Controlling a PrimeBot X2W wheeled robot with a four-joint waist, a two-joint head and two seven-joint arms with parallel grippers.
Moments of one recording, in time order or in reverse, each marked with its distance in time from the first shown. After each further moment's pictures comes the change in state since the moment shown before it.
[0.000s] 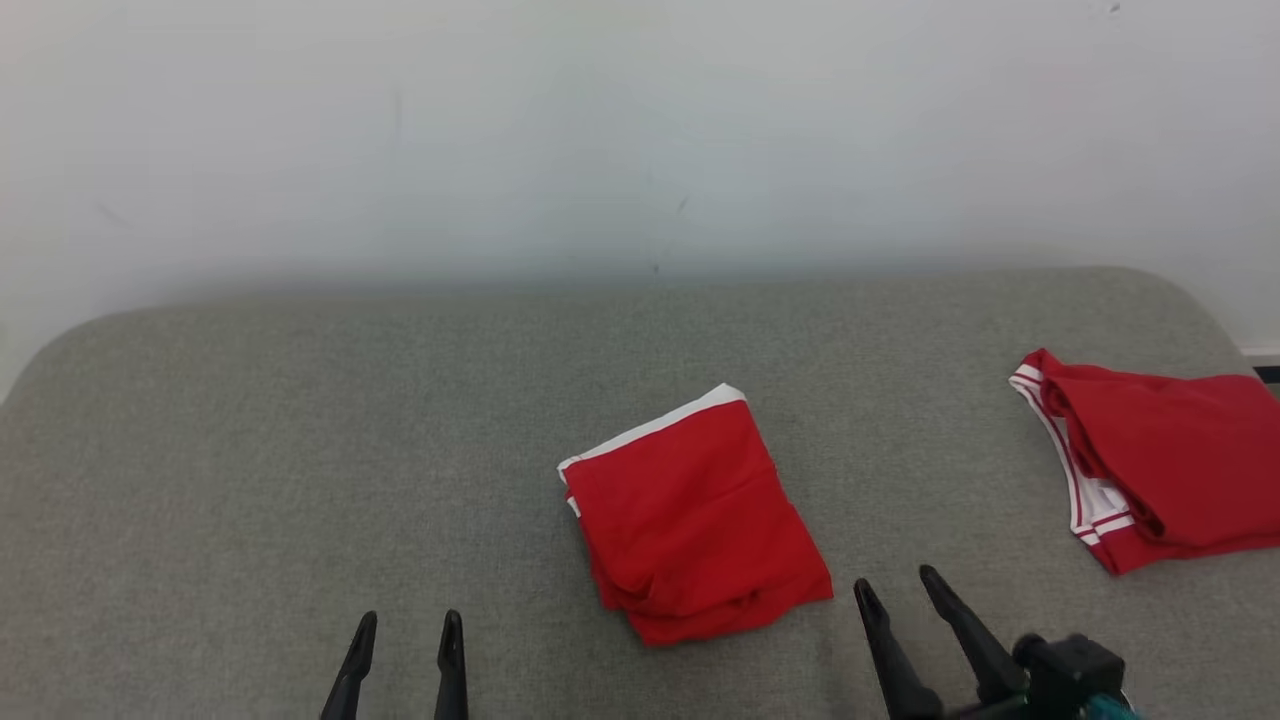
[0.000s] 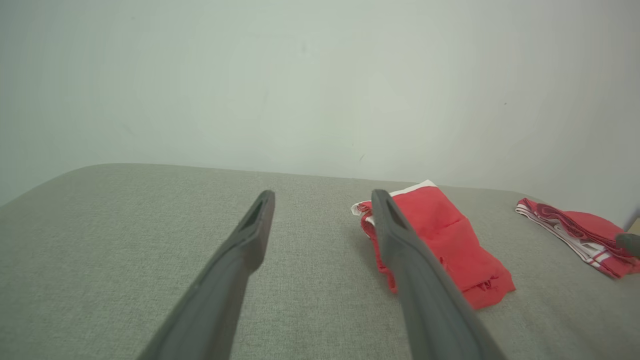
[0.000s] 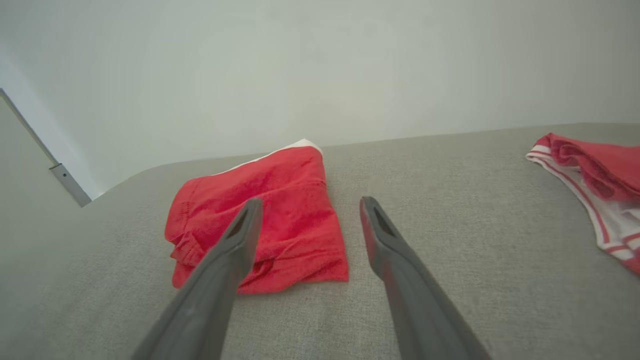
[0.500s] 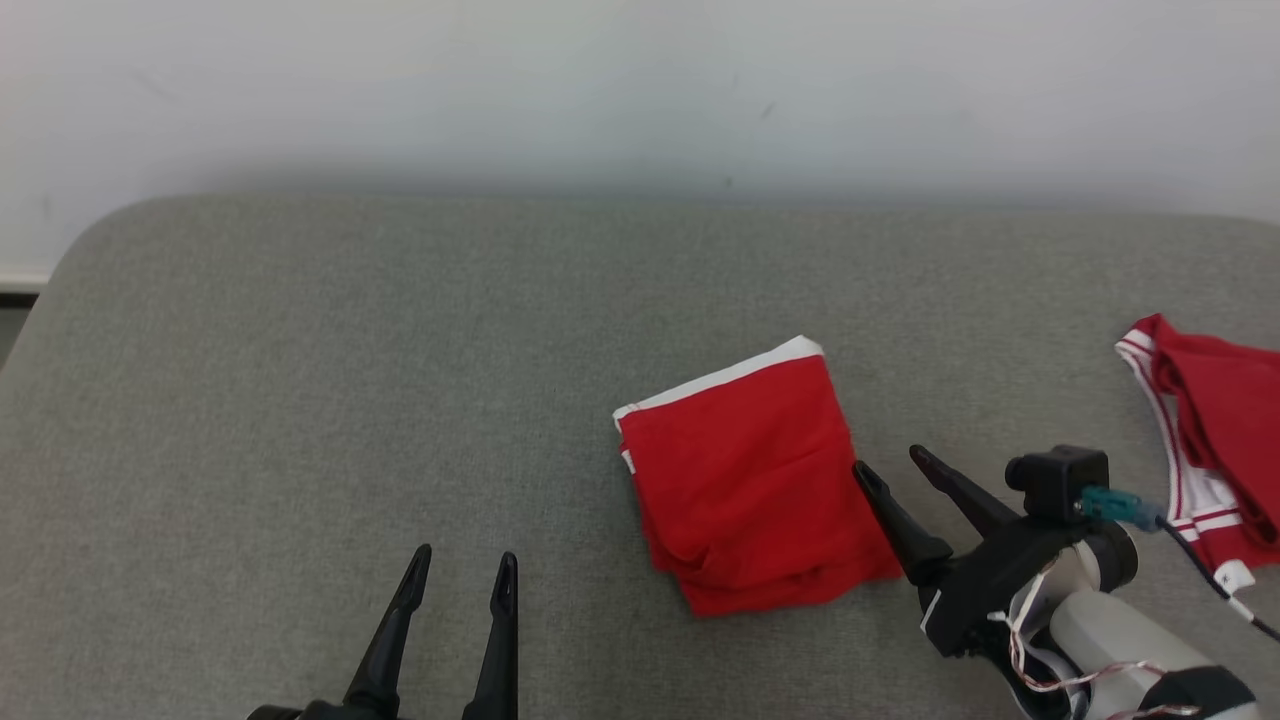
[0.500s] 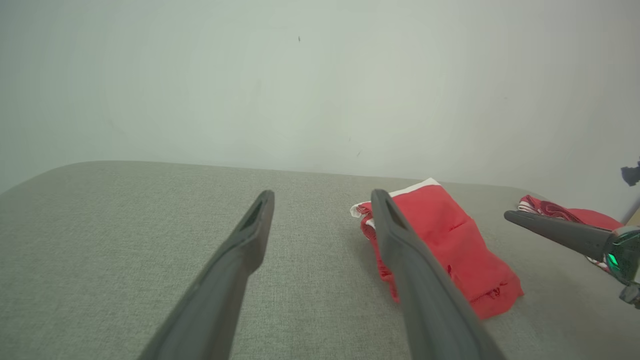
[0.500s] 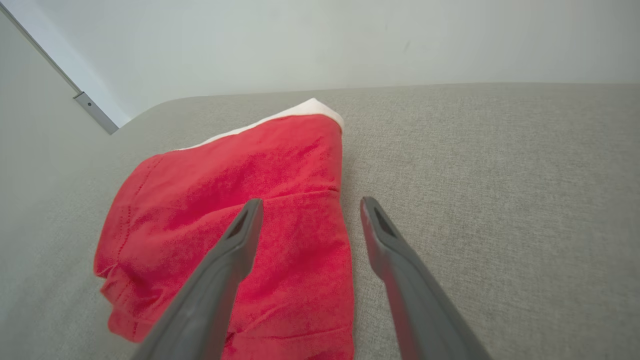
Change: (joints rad) left arm -0.091 0.000 -0.073 -0.022 0.016 -0.026 0.000; right arm -0.478 -0.247 0.445 0.290 0.483 0.000 0.083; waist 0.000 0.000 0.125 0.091
